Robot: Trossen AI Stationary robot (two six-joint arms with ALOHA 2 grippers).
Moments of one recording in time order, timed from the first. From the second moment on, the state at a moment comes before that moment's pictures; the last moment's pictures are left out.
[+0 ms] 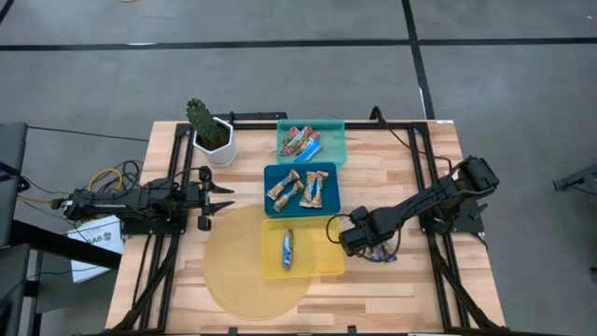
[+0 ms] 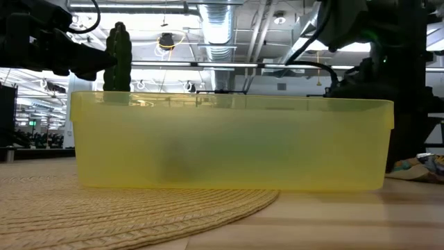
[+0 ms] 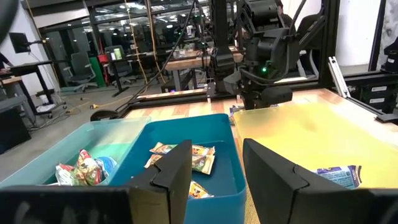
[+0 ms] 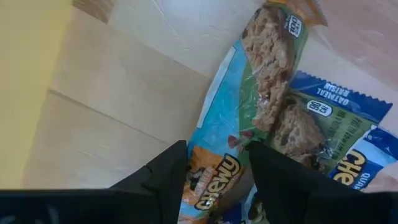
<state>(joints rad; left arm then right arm) 0.00 0.03 0.01 0.04 -0.06 0.14 0.37 1.69 0.93 -0.82 0.07 1.40</state>
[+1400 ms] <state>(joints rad) 0.00 0.03 0.01 0.04 -0.06 0.13 0.36 1.53 0.93 -0.84 0.23 1.39</state>
